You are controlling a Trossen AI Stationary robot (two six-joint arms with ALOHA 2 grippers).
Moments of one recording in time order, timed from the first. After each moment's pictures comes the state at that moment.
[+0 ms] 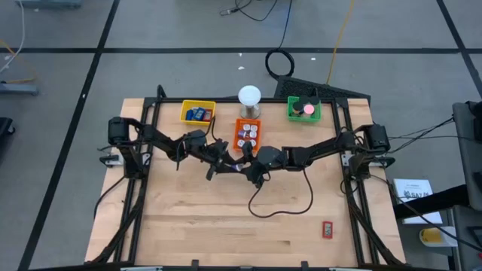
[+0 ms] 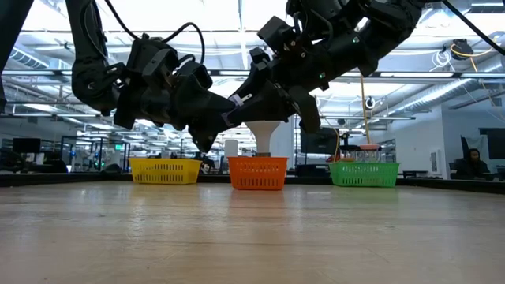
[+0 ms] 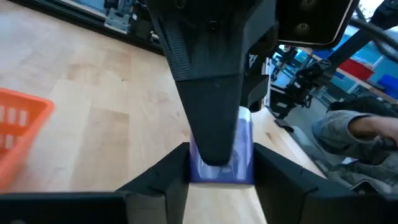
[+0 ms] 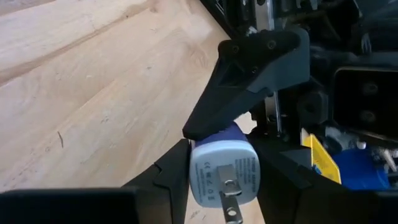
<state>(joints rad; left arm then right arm) 0.23 1.79 0.50 1.13 0.63 -0.32 0.03 1.77 0.95 0.41 0.06 -0.80</state>
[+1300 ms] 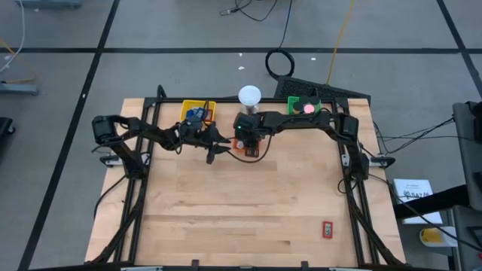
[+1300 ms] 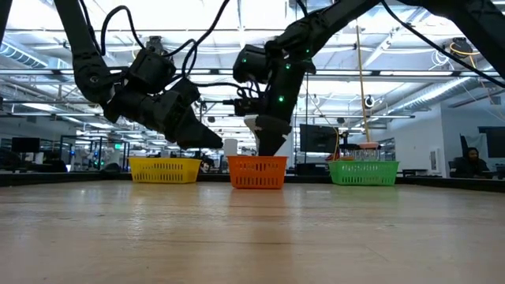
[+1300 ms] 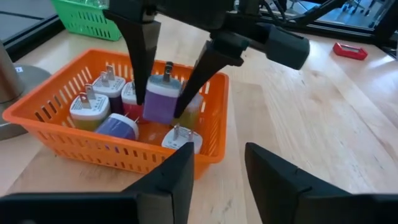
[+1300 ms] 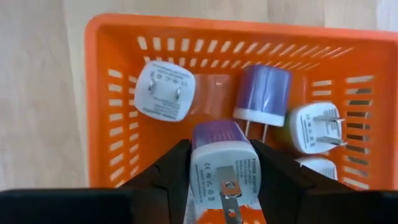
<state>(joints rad) 0.44 1.64 0.47 0.78 0.46 0.05 -0.27 2.06 1.56 -0.66 0.07 -0.21</state>
